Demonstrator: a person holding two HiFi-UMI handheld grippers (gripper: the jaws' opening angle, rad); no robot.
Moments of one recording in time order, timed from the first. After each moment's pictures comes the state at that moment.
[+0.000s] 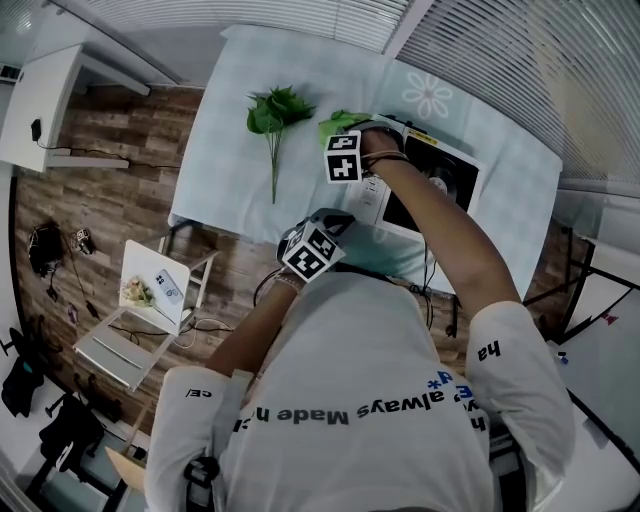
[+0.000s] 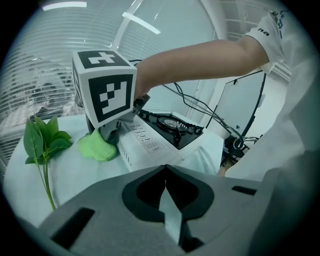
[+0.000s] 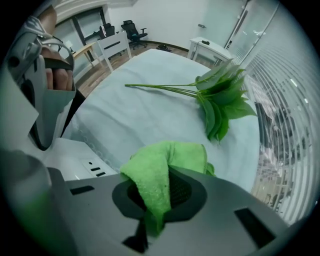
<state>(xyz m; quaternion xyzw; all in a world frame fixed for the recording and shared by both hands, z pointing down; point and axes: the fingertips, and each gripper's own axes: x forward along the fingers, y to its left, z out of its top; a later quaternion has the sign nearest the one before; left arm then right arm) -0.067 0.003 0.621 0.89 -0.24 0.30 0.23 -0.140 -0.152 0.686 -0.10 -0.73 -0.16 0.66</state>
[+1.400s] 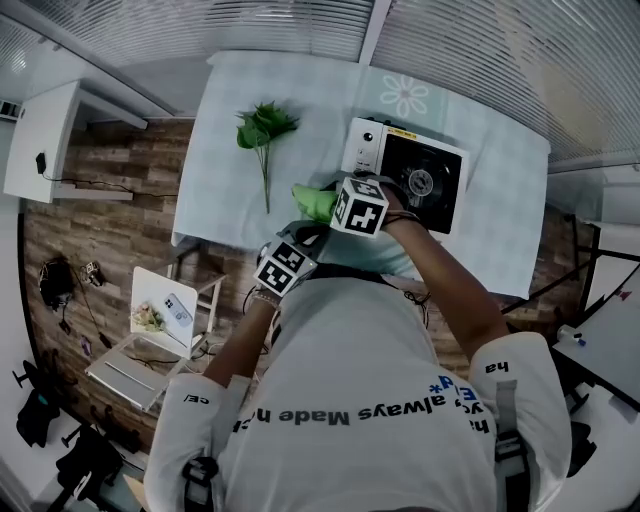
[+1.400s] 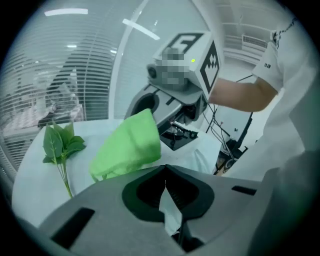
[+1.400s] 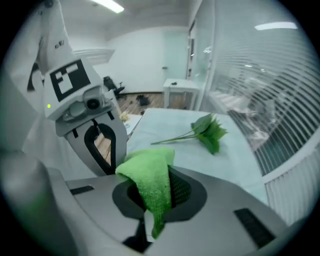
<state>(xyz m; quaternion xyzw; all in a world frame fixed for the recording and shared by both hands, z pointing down) -0.101 0.026 0.586 0.90 -0.26 0.28 0.22 -0.143 -0.040 0.582 0.00 -0.88 0.00 0.48</state>
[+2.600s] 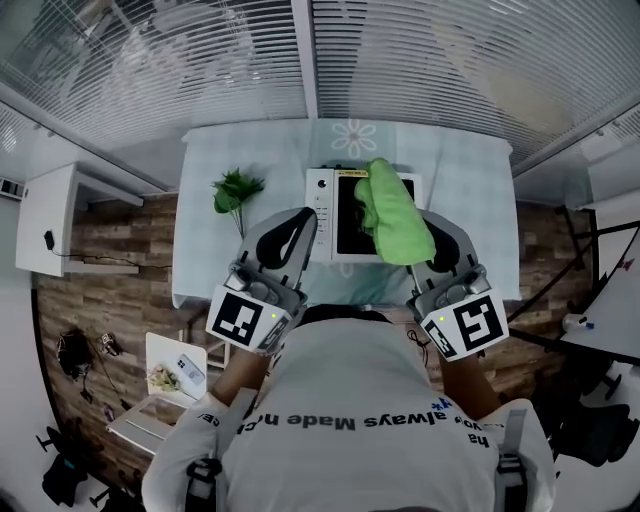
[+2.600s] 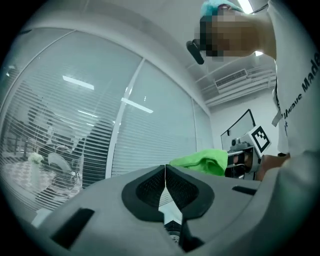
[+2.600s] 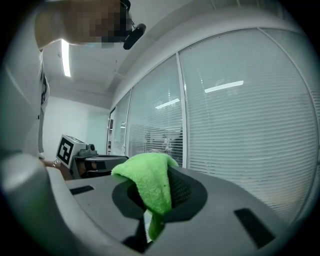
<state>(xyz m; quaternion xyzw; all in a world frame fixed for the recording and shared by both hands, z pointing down) -0.040 -0.038 0.256 0.94 -0.35 -0.04 0.01 0.078 -0.020 0.251 0.49 -0.87 0.02 0.04</state>
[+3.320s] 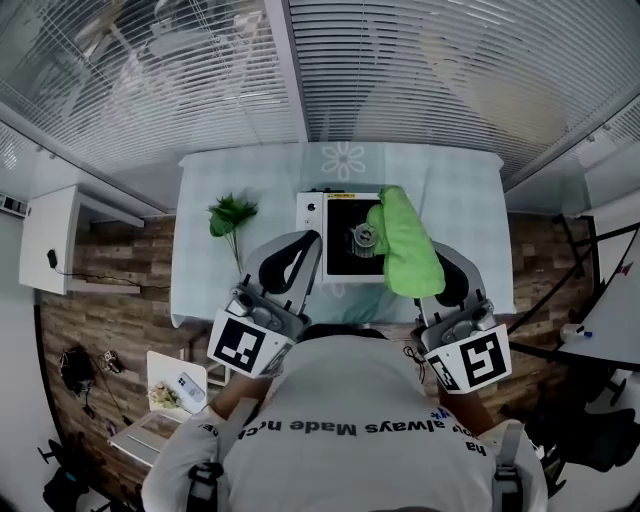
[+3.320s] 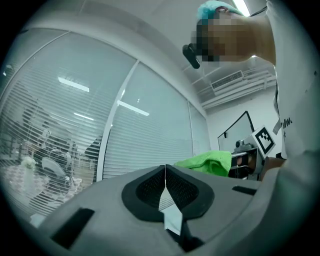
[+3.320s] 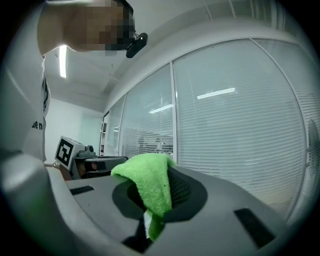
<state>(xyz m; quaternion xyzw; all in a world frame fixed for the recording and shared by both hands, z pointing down) -0.002 -0.030 0.224 0.94 -0.34 -0.05 -0.01 0.122 0.001 0.222 0.52 -0.85 0.01 0.01</state>
